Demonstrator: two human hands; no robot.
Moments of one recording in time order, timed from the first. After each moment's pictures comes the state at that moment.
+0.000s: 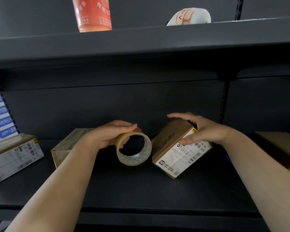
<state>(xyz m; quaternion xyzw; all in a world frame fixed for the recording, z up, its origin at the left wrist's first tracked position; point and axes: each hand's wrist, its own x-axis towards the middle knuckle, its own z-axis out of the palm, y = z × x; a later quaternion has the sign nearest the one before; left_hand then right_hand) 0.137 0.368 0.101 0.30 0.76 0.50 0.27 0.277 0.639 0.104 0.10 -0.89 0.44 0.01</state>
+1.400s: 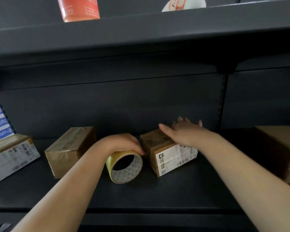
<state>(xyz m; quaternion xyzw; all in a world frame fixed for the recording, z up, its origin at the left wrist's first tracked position) 0.156 0.410 0.082 0.31 0.91 0.16 0.20 0.245 0.595 0.084 -0.16 -0.98 0.09 -0.03</state>
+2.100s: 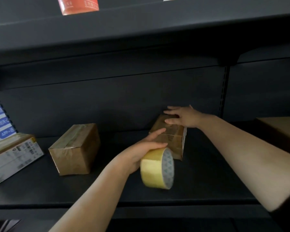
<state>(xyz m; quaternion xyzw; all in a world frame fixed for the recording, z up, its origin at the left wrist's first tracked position) 0.213 0.424 0.053 0.29 0.70 0.56 0.34 0.203 0.644 0.080 -0.02 -0.99 0.14 0.04</state>
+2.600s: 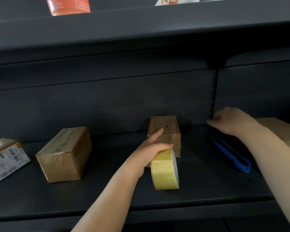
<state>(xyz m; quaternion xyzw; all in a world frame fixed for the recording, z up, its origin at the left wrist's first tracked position) 0.222 0.450 0.046 0.27 0.74 0.56 0.28 0.310 0.686 0.092 -0.30 -0.94 0.08 0.11</state>
